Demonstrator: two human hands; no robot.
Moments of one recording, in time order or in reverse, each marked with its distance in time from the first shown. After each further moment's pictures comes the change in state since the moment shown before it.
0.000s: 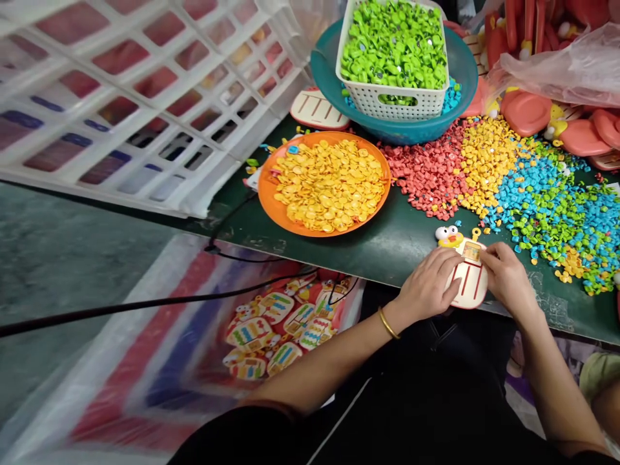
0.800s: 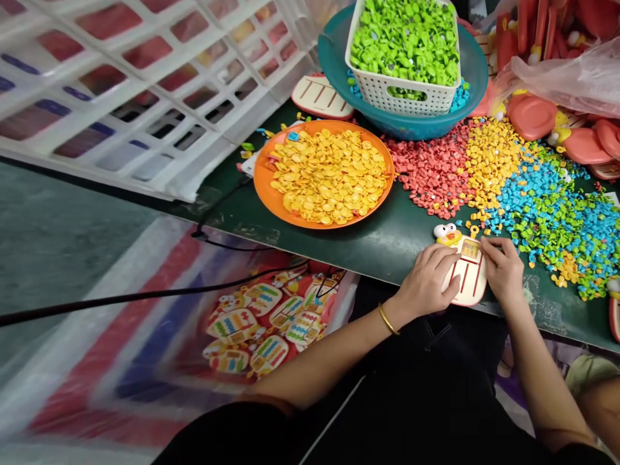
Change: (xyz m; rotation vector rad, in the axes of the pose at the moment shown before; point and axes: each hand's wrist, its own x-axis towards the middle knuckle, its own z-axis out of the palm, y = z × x) left_hand 0.002 0.001 0.006 0.007 0.118 -0.090; right_hand 0.019 0.024 0.014 0.084 0.337 -0.011
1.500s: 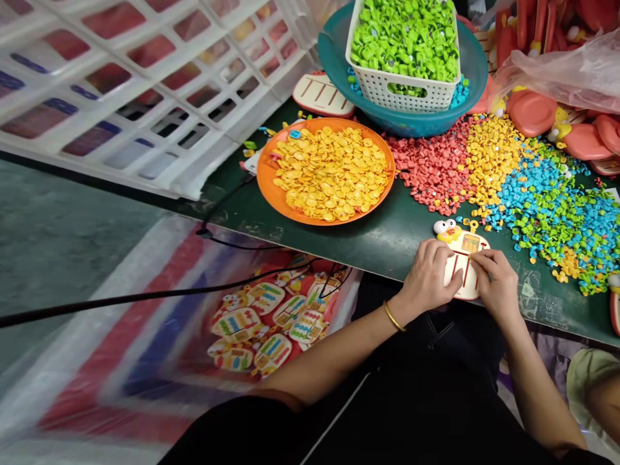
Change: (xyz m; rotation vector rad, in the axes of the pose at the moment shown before) left_hand -0.001 0.003 0.006 0.053 0.062 -0.094; right_hand -0.025 -0.045 0.001 0.143 -0.115 0.134
